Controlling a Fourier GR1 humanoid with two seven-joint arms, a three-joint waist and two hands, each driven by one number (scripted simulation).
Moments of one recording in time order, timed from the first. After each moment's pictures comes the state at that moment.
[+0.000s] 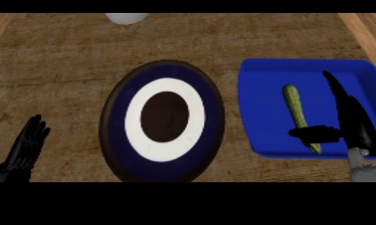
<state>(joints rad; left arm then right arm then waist) 0.40 0.27 0.05 -1.89 0.07 -0.01 -0.05 -0.08 -0.52 0.18 -1.56 0.37 -0.24 0.46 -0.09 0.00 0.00</state>
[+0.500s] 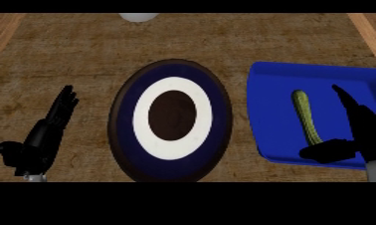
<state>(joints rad) 0.08 0.26 0.06 -1.53 0.06 -0.04 -0.06 -0.03 -0.59 0.20 -1.84 0.36 -0.01 0.93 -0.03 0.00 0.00</state>
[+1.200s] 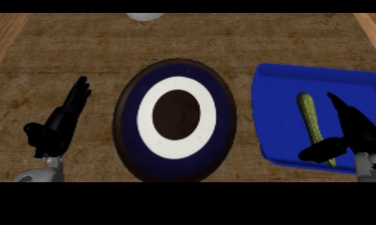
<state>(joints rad) -0.04 0.21 0.07 -1.39 0.01 -0.06 -0.10 -0.05 -0.51 0.16 -1.73 0.43 0.14 0.98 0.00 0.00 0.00</state>
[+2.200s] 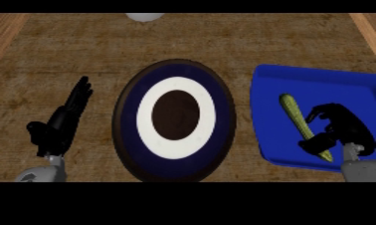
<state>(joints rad) -0.05 0.19 0.09 -1.36 -0.02 -0.08 -0.11 -0.10 -0.41 0.07 -1.47 0.57 0.19 0.71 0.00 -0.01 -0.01</state>
